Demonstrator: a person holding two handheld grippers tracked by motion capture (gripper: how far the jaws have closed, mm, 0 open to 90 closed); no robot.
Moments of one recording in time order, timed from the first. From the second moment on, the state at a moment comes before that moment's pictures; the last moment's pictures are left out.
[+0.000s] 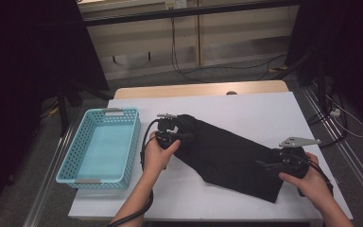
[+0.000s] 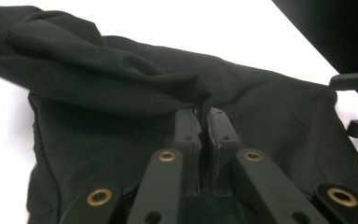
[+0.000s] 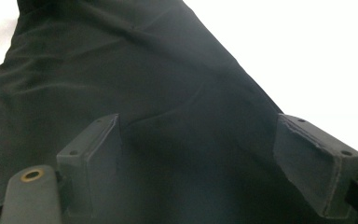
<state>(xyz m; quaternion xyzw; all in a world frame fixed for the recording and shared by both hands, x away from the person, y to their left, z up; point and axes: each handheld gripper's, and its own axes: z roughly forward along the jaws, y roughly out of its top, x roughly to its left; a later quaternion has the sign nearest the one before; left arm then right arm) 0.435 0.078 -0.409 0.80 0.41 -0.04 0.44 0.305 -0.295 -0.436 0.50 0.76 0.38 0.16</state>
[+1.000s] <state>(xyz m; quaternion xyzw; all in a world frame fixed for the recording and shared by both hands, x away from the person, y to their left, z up) 0.380 0.007 -0.414 0.85 0.29 -0.08 0.43 0.307 -0.287 -0.438 0.49 0.77 0.38 0.16</state>
